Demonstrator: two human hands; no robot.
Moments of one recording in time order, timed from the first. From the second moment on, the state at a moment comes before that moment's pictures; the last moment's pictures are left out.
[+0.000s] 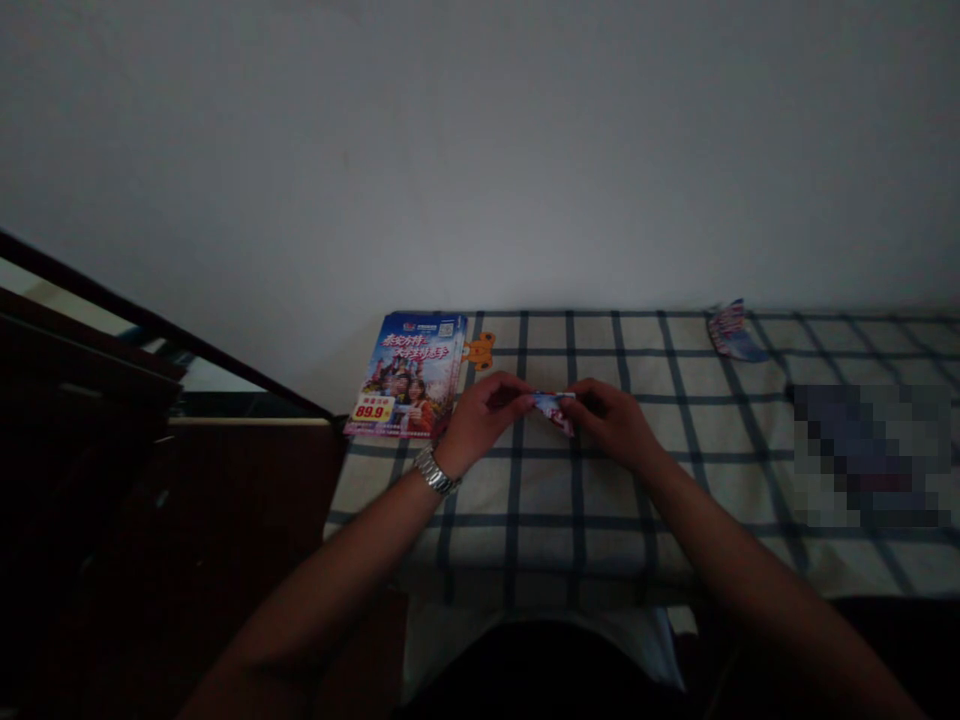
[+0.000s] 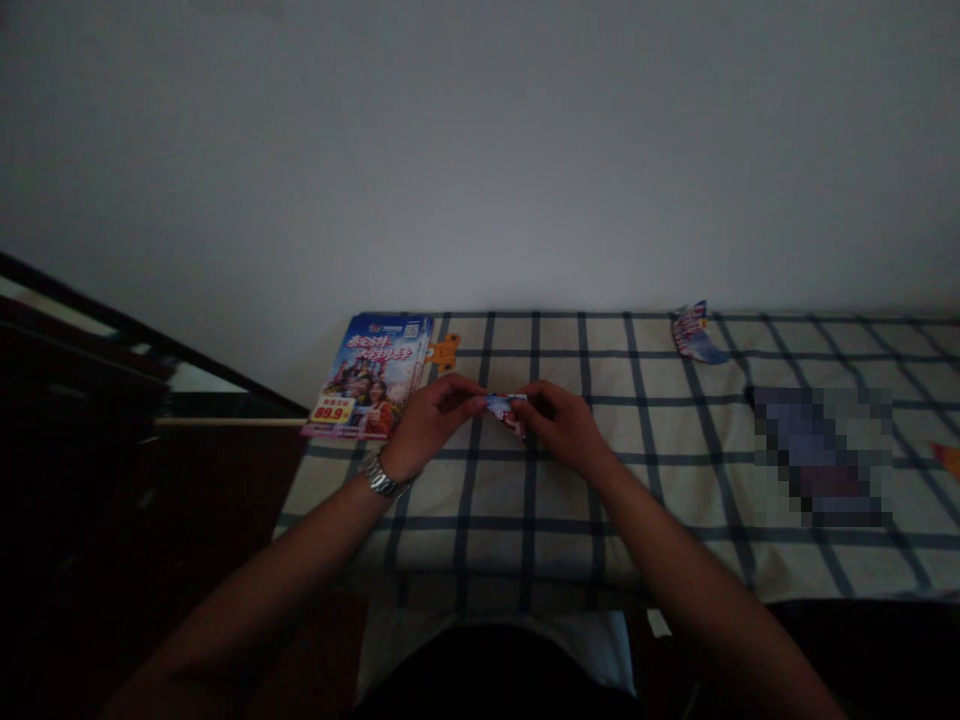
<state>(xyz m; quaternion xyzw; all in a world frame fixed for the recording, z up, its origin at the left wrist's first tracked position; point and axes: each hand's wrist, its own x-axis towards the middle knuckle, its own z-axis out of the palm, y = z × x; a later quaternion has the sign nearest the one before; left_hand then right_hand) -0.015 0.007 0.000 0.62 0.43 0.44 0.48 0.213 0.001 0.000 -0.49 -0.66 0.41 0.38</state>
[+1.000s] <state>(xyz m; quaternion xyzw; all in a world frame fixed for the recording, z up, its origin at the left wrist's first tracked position) -0.013 0.008 -0.004 0.57 0.43 0.45 0.53 0.211 -0.001 -0.002 -0.48 -0.67 0.40 0.39</state>
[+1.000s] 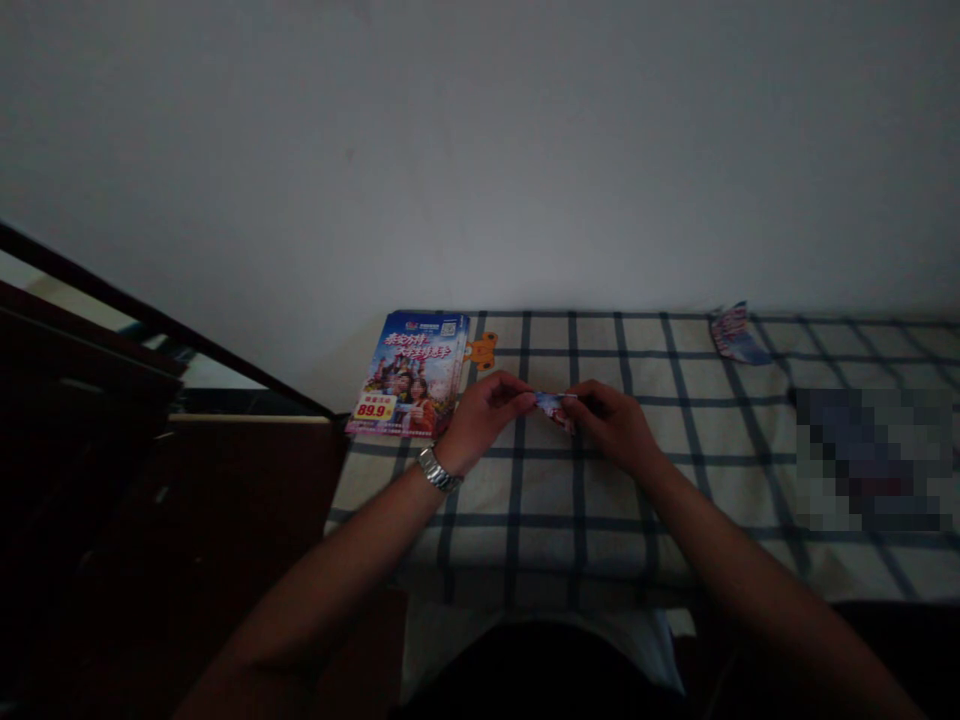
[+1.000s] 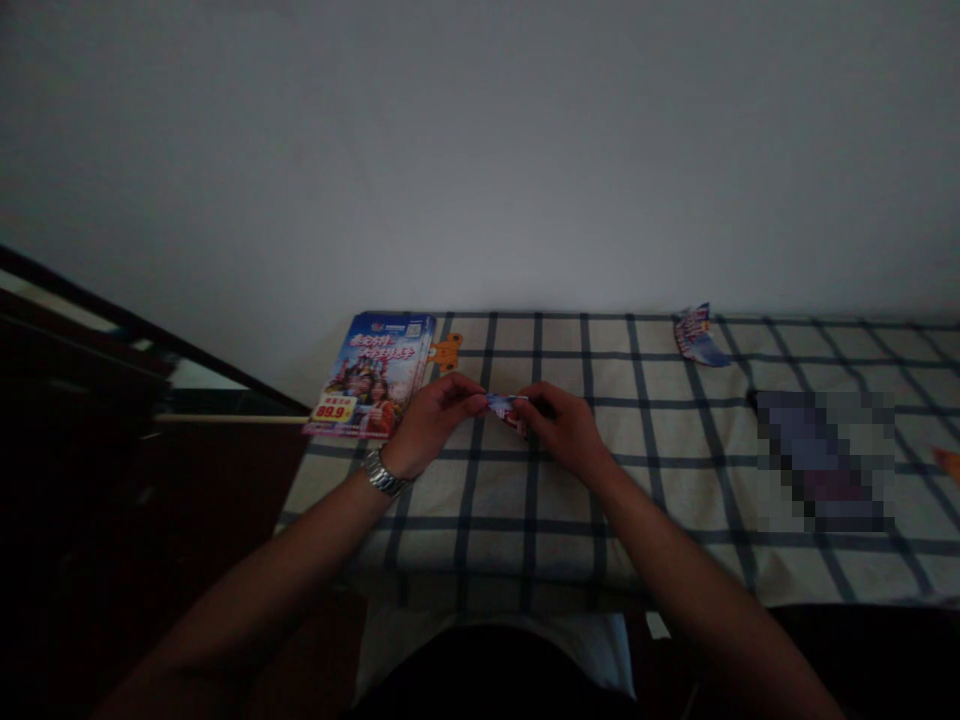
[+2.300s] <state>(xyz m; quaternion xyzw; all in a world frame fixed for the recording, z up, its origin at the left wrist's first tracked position) -0.025 0.011 0.002 0.81 0.43 0.27 0.28 0.219 0.004 -0.009 -0.43 -0.81 0.18 0.36</state>
